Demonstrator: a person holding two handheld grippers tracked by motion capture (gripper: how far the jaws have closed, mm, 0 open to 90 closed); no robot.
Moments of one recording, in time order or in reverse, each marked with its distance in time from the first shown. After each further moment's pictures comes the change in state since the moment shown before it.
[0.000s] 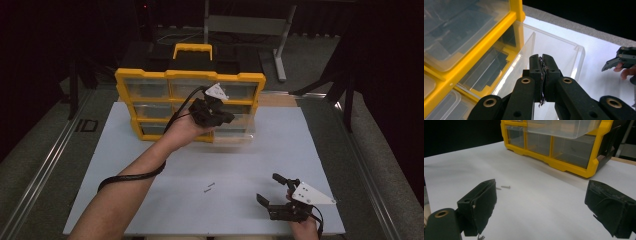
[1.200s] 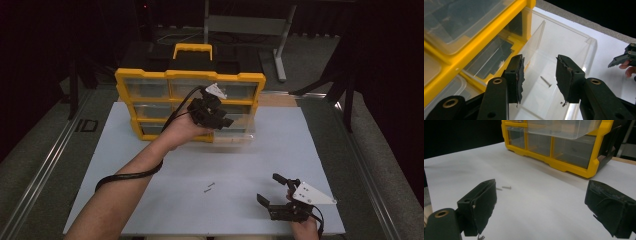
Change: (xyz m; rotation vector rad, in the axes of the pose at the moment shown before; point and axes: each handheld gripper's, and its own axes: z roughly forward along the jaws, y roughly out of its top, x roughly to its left) left arm 0.005 -0.003 -0.006 0.040 0.001 -0.062; right arm -0.001 0.000 -0.001 -0.004 0.006 0.008
